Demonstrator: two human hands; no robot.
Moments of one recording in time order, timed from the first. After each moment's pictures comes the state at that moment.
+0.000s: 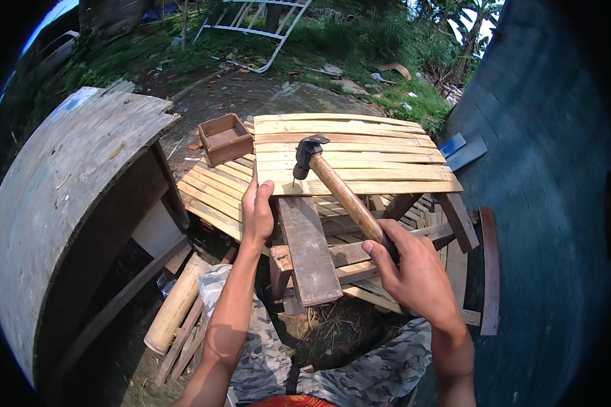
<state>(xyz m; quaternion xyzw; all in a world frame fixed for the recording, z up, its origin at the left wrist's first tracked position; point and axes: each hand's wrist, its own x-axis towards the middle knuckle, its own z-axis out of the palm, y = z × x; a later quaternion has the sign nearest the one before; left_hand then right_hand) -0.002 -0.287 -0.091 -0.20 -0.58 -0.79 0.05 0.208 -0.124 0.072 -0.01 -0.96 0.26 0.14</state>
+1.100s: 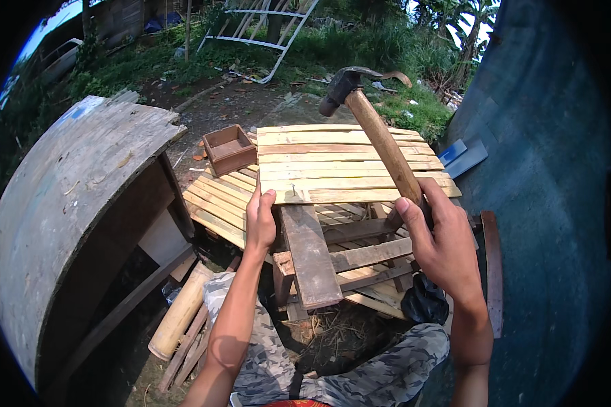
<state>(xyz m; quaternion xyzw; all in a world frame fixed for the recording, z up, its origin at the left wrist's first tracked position) -0.003 -0.288 -0.094 -0.19 -0.57 -0.80 0.04 0.200 -0.105 0.110 -0.02 -0.93 0.26 0.24</state>
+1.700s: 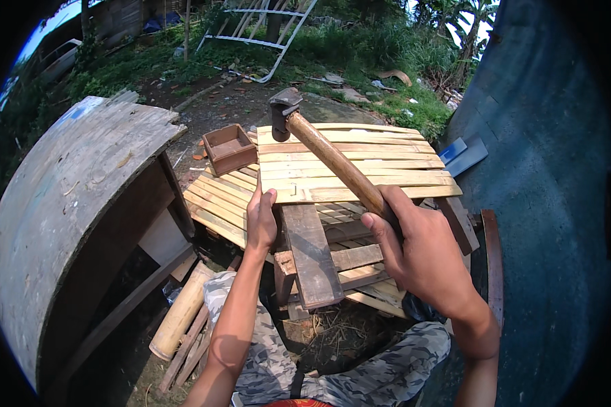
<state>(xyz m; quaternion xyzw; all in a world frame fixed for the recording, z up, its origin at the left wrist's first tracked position) -0.004 -0.289 -0.097 -0.19 -0.58 -0.79 0.04 0.194 -0.130 0.107 0.04 -0.96 0.19 0.18</state>
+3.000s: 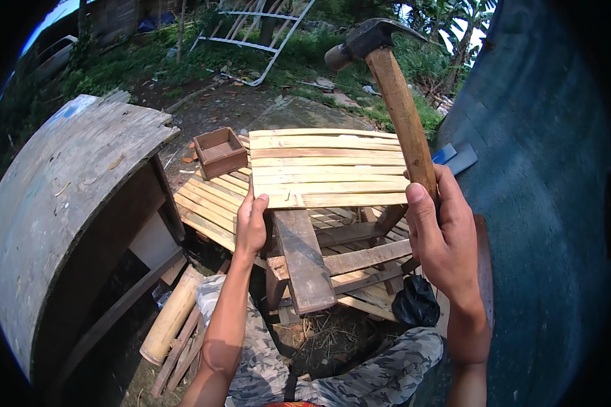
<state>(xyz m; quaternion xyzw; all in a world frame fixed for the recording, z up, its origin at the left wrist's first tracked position) -0.004 -0.293 -0.094 -0.22 -0.56 -0.80 0.03 0.200 -0.112 0.117 -0.01 -0.88 0.39 0.28</state>
